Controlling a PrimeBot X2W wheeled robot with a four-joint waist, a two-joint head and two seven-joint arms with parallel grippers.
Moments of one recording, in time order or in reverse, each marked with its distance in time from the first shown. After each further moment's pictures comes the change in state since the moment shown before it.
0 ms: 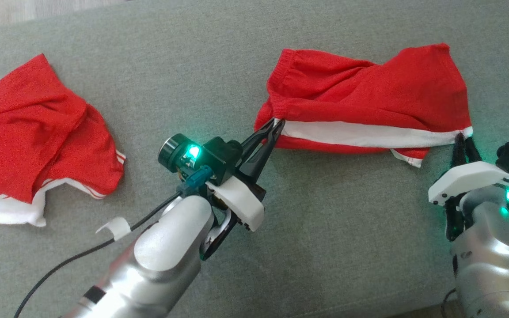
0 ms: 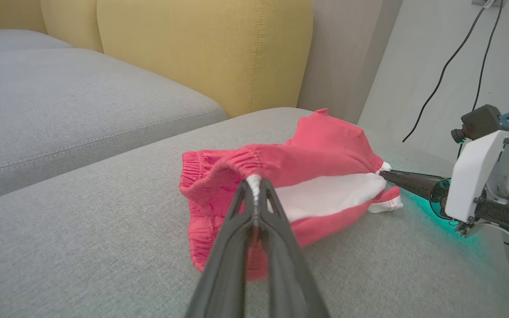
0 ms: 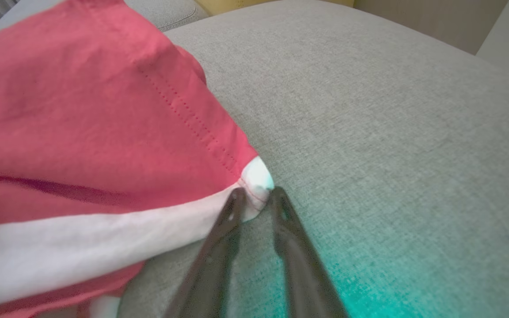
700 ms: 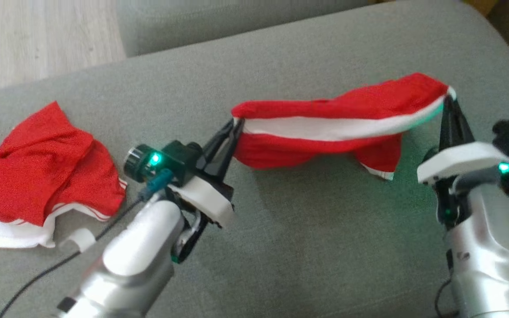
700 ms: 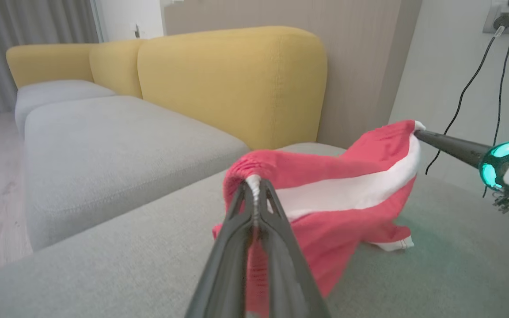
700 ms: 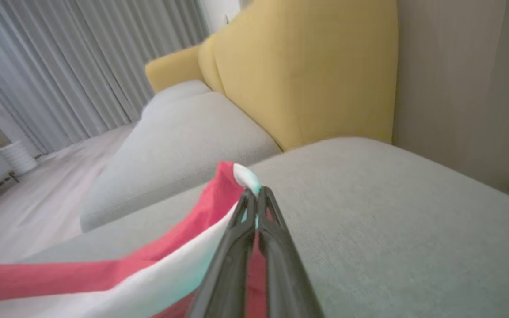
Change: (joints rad) left arm 0.057 0.077 0.053 -0.025 -0.062 0.035 -0.023; right arm 0.121 -0.001 0.351 -0.352 0.326 0.000 0.050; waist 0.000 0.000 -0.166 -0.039
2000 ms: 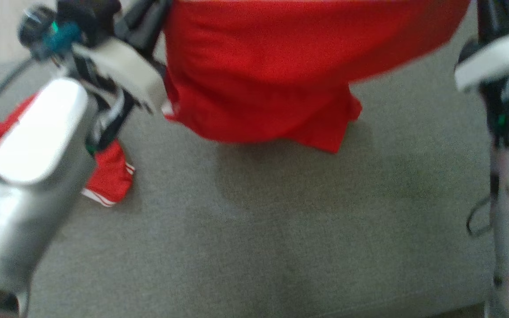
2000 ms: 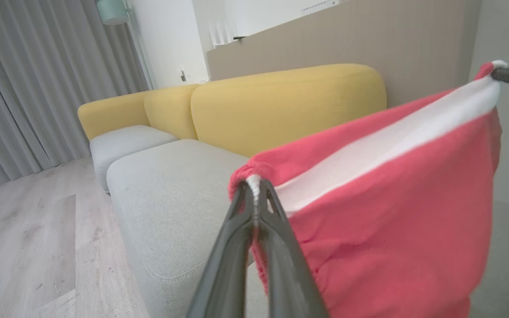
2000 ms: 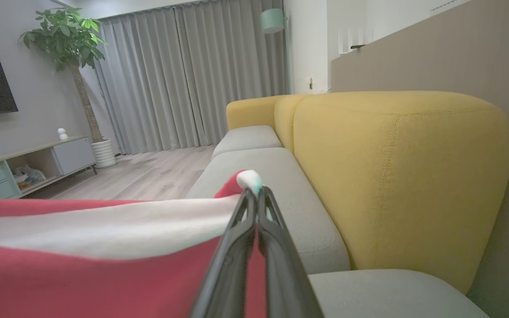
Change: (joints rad) left arm -0.324 0.200 0.102 -0.132 -0.065 -0.046 0.258; right arm -0.139 -0.101 0.132 -0.529 0.094 0.000 0.390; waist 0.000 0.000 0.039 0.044
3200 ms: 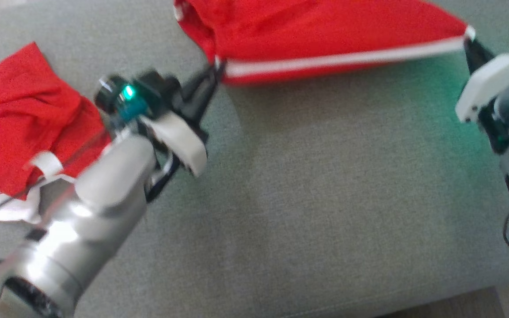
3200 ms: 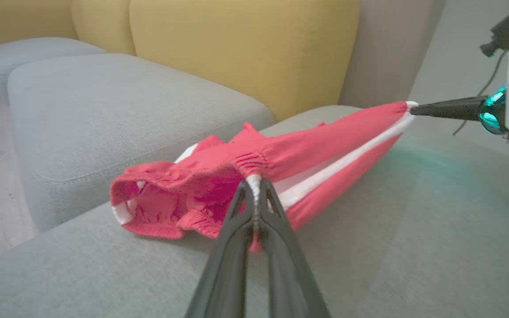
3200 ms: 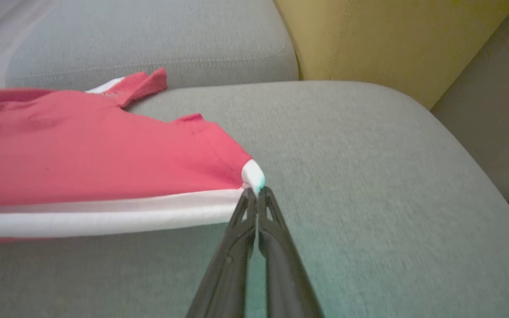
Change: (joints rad) left arm -0.024 -0.128 -0.301 0.378 -0.113 -0.060 -0.318; right arm -0.294 -0.175 0.321 0.900 0.100 0.000 -0.181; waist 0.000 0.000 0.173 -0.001
